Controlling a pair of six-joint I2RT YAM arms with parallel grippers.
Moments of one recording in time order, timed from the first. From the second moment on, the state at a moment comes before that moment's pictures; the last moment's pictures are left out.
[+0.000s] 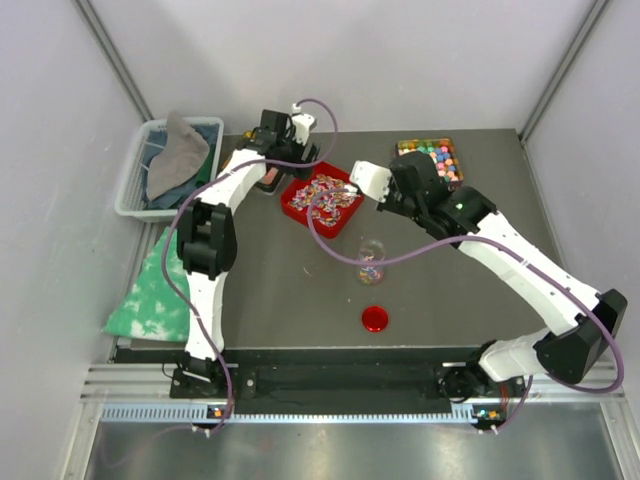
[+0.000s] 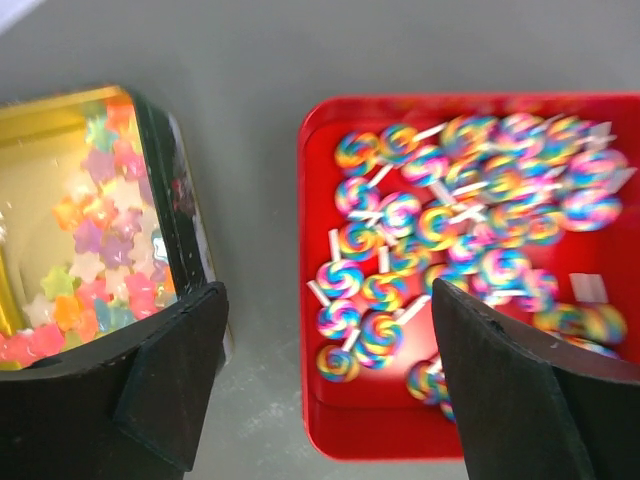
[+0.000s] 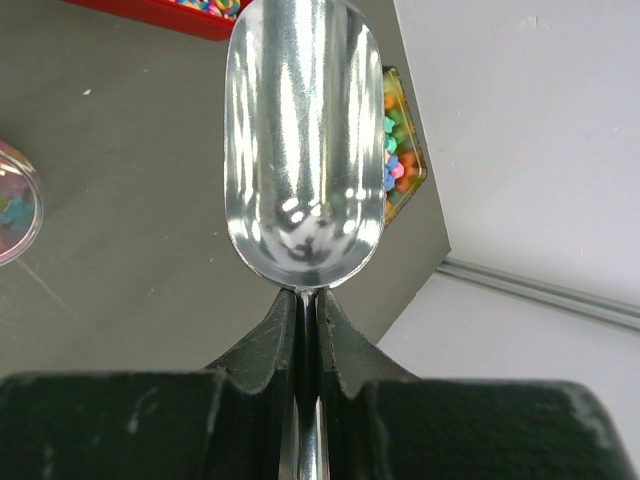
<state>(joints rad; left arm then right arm) -0.28 2.21 2.00 -0.52 0.23 0.21 0.72 1.37 1.45 -0.75 0.37 -0.77</state>
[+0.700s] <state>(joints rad) -0.28 2.32 1.98 -0.53 0.16 0.28 0.72 1.32 1.45 -0.76 0.35 -0.77</state>
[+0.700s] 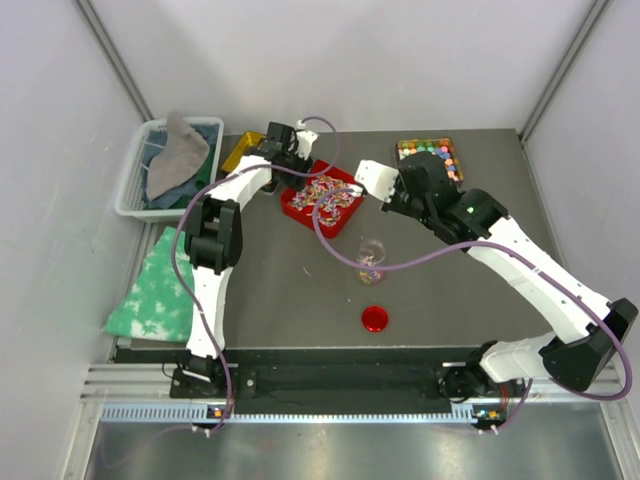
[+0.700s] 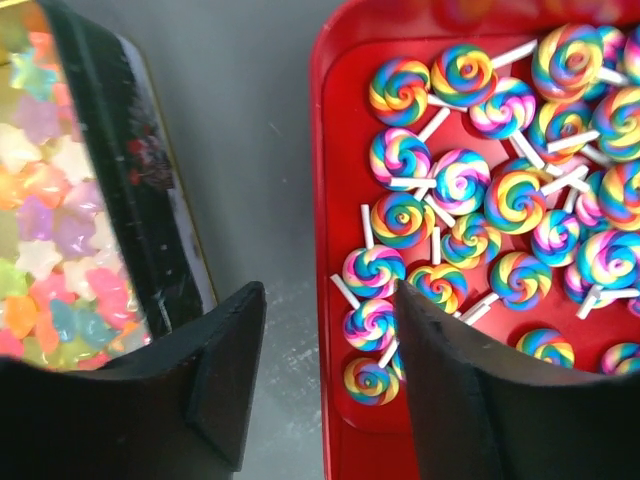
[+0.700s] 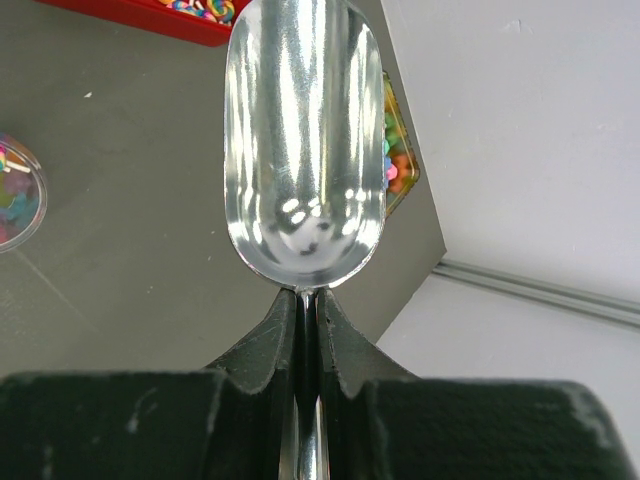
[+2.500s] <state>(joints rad) -0.34 1.88 1.52 -0.07 0.01 0.14 0.66 1.33 1.34 -0.58 0.51 -0.89</state>
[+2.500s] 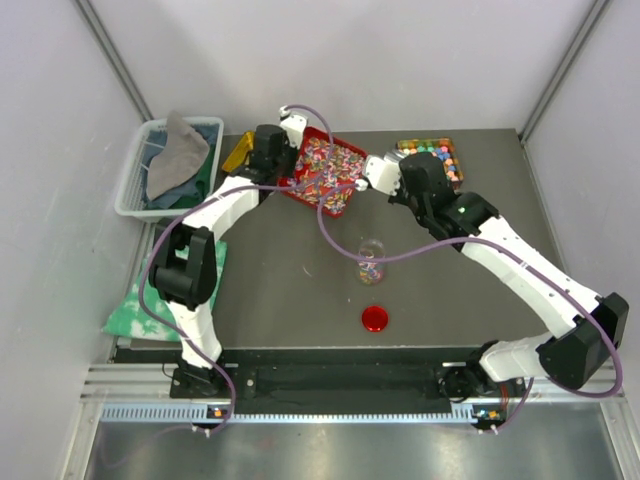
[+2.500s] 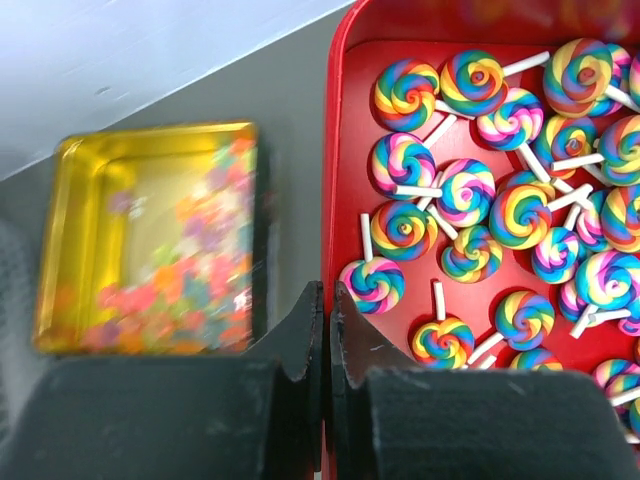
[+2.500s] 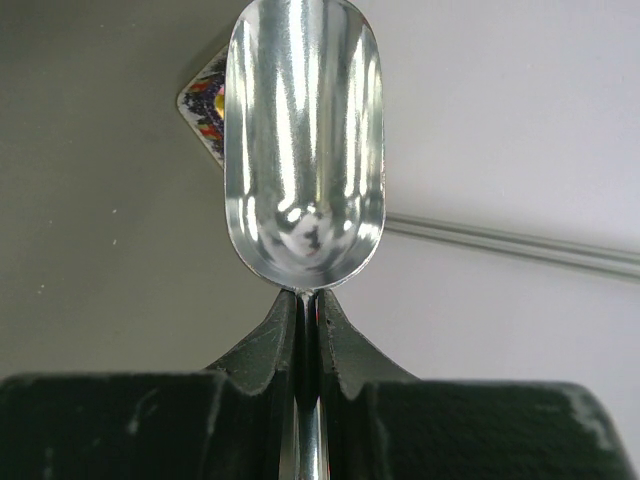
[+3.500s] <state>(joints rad) -0.41 1.88 1.39 0.11 -0.18 0.31 0.65 1.37 1.36 -0.58 0.52 -0.89</state>
